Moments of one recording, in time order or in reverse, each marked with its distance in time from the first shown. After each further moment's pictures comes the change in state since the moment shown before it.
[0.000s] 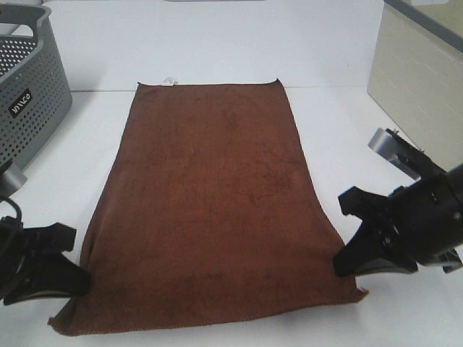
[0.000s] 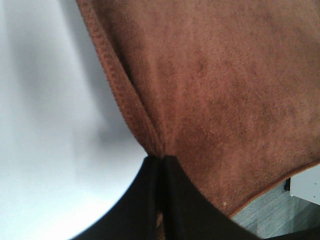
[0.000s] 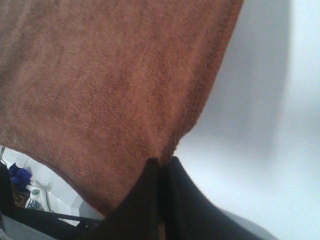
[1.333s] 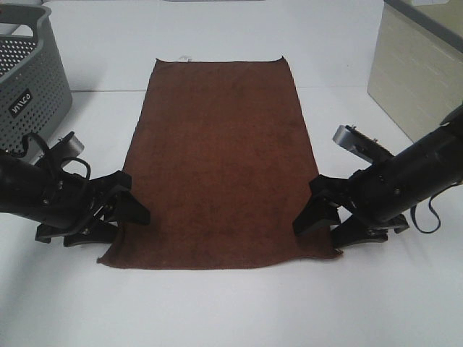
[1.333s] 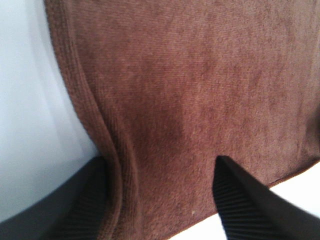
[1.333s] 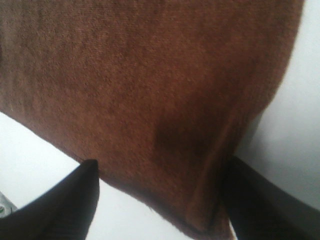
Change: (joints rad) left arm 0.006 0.474 -0.358 -0.229 -0.018 0.210; right arm -0.020 0.400 -0.253 0.094 -0.089 -0.270
